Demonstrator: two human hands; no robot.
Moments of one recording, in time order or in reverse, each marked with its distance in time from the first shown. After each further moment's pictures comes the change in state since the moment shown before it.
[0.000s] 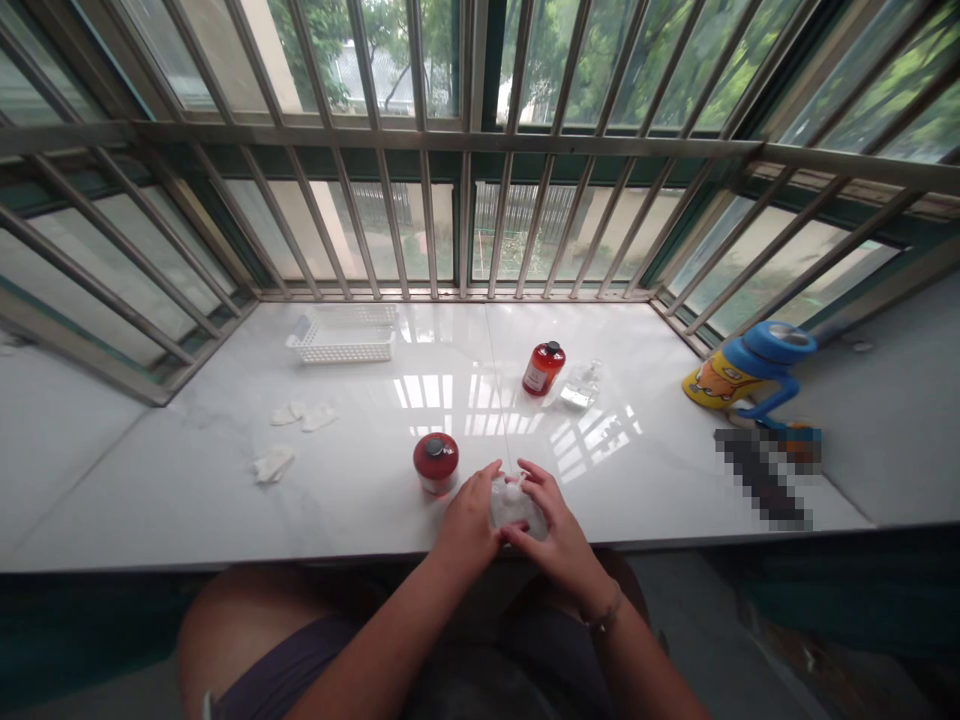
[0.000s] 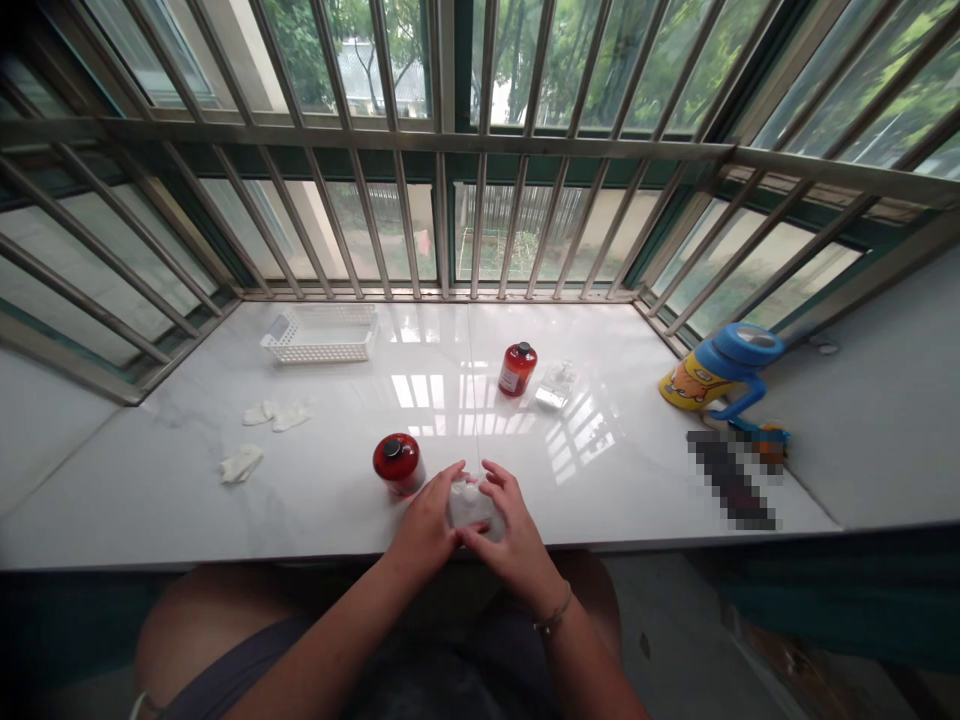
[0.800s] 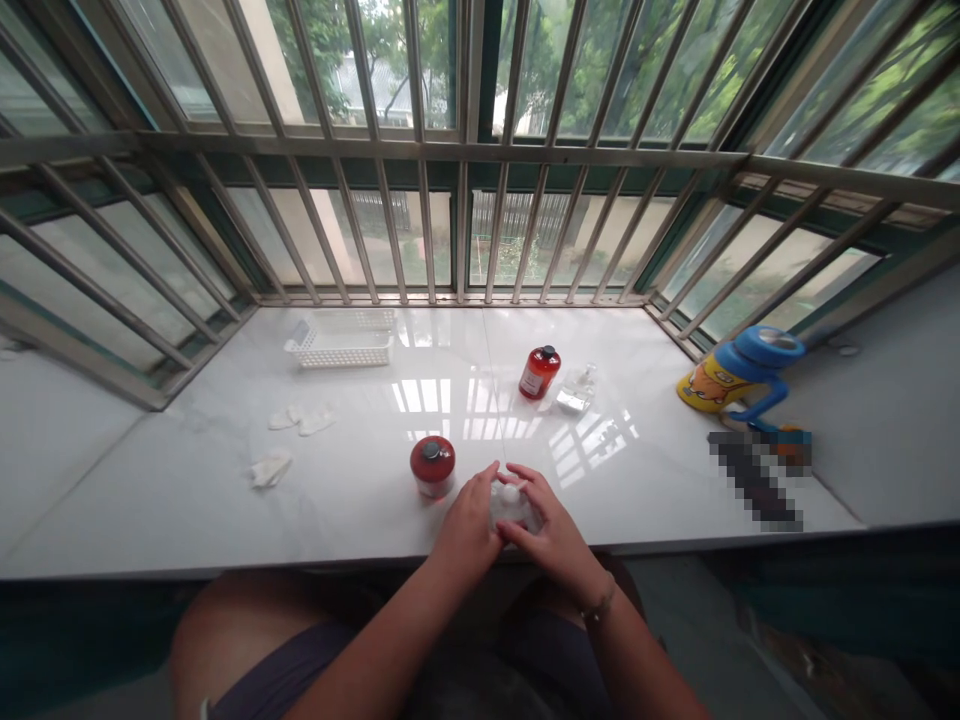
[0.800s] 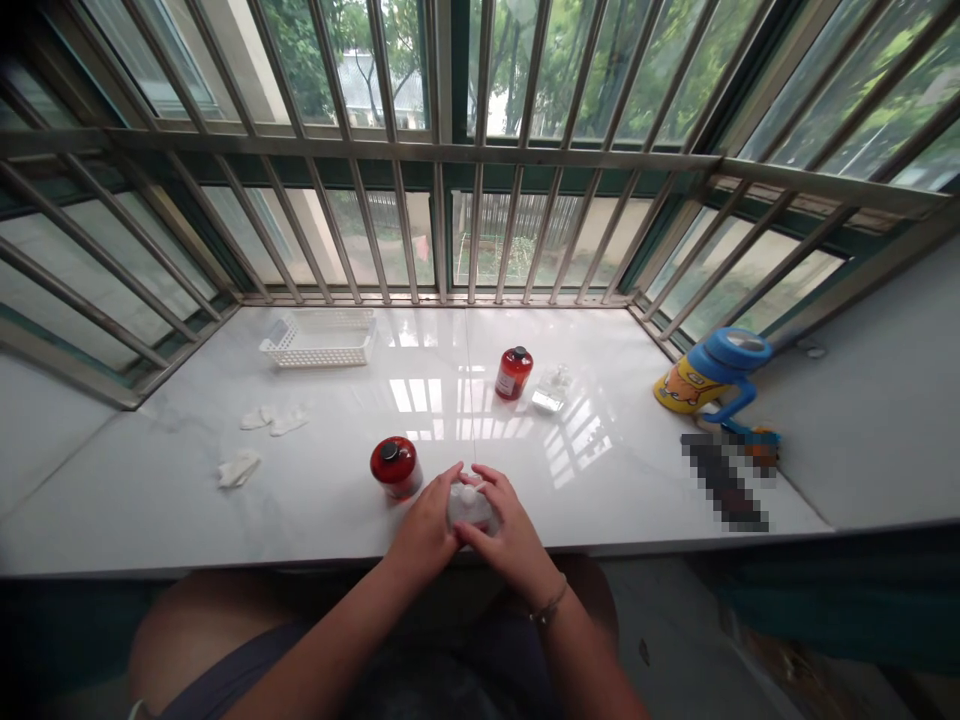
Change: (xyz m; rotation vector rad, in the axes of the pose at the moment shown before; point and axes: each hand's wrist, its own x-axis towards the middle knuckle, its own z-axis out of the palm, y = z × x) left_hand 0.001 -0.001 0.006 0.029 -0.002 0.033; right_hand 0.013 -0.008 -0.007 -0.089 -0.038 -0.081
